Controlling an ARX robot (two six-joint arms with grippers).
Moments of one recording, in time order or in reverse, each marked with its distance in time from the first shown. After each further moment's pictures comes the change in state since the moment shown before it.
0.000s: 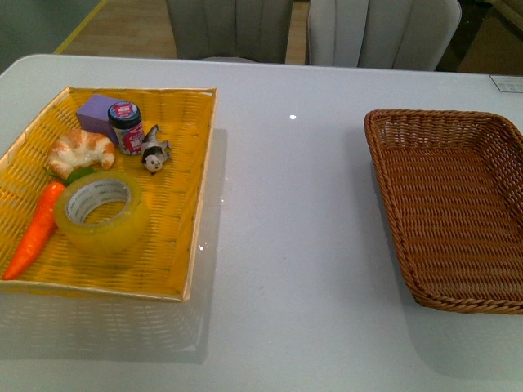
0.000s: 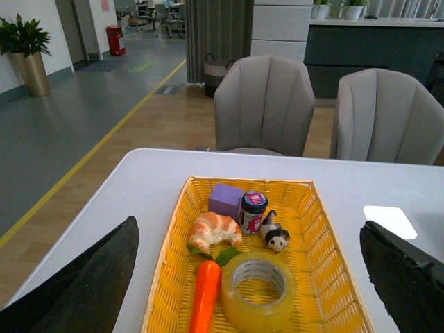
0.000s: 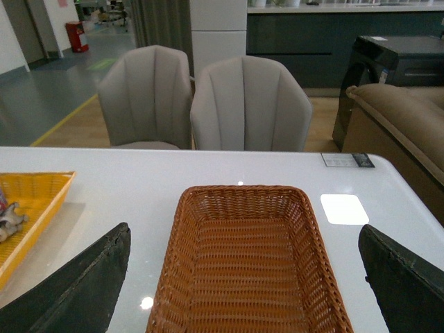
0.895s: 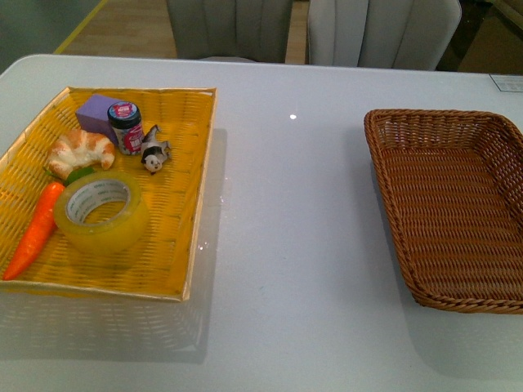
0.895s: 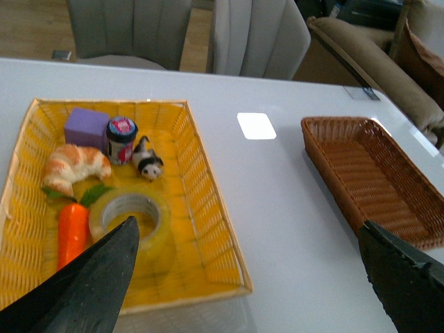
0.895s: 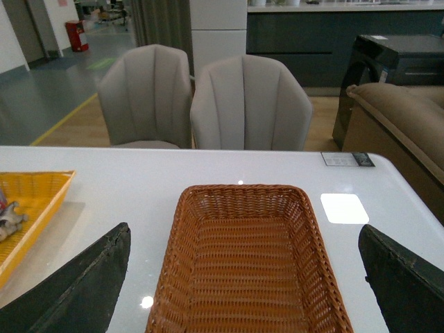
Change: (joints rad) left arm 0.083 0.608 0.245 0.051 0.484 -0.093; right arm 0.000 0.000 0.000 0.000 0.002 0.000
